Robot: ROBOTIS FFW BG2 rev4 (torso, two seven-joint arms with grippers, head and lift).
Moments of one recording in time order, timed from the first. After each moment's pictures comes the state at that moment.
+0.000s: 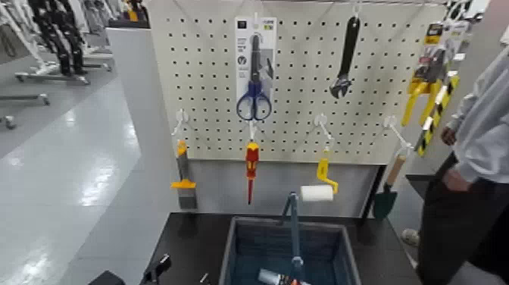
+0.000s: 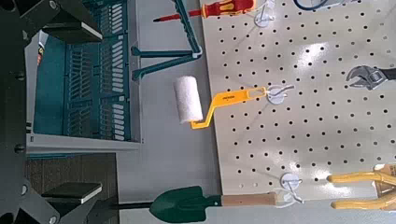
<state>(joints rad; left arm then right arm) 0.31 0.10 -0.02 -1.68 0.23 -0.08 -0.50 0.56 -0.11 0.11 -1.84 -0.17 -0.24 -0.03</state>
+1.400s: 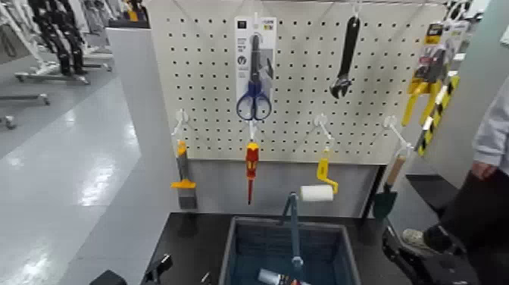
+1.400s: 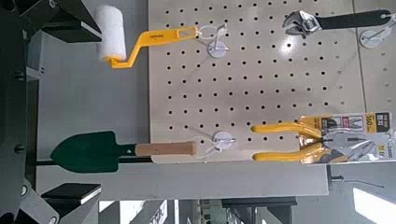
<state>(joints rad) 0.31 0.09 -0.02 -1.68 0.23 -0.07 -0.50 0.41 -0.12 -0.14 -1.98 -0.21 -0.03 0.14</state>
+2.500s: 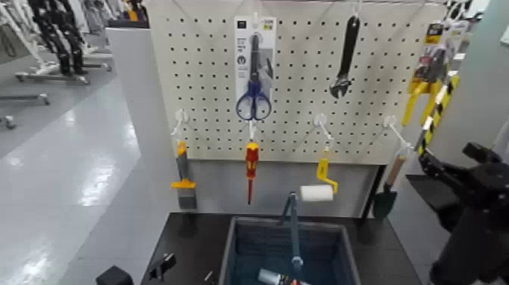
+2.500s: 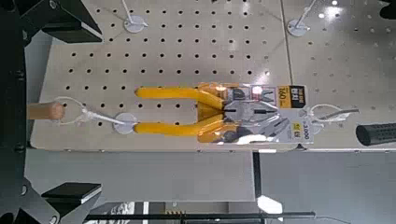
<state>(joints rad) 0.29 0.10 -0.04 -1.67 0.23 -0.05 -0.50 0.06 -0.26 -0.34 -2.00 -0.33 0.31 0.42</state>
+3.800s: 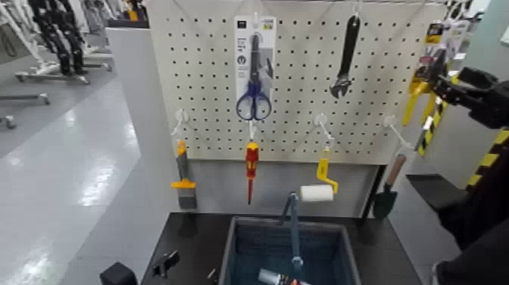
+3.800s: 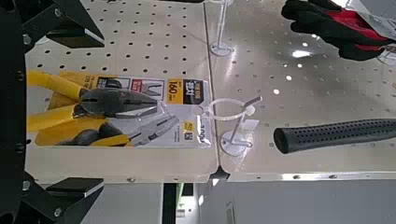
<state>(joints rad) 0.28 0.11 -0.05 -1.67 0.23 -0.05 -0.50 -0.37 -0.45 -0.29 -1.72 -0.51 0.43 0.71</state>
